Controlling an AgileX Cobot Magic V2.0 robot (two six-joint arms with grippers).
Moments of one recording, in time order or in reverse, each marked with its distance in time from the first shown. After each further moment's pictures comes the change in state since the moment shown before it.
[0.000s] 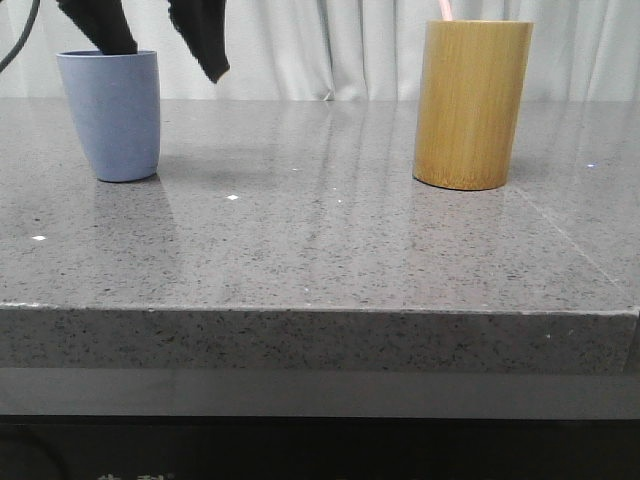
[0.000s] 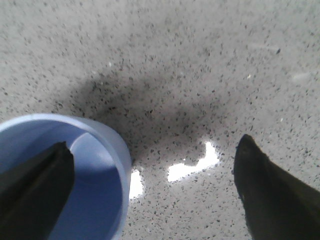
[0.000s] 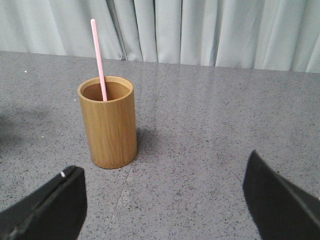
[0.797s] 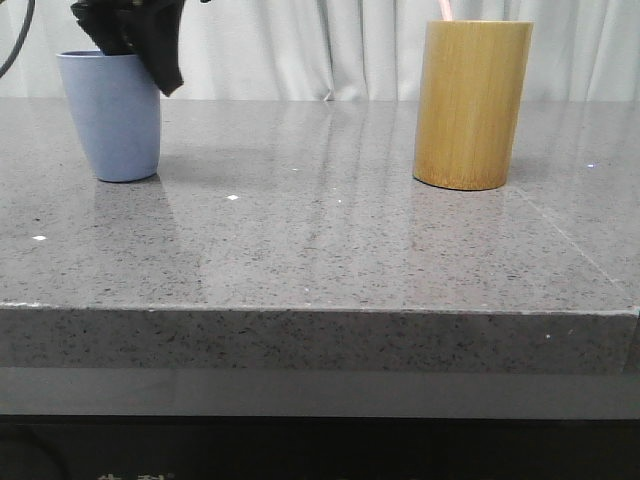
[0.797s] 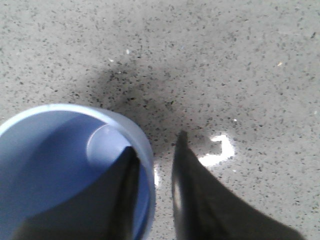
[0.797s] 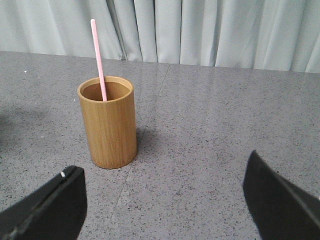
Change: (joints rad) left arm 0.000 0.006 0.014 0.061 -0.004 0.000; right arm 0.000 0.000 0.000 0.000 0.000 0.000
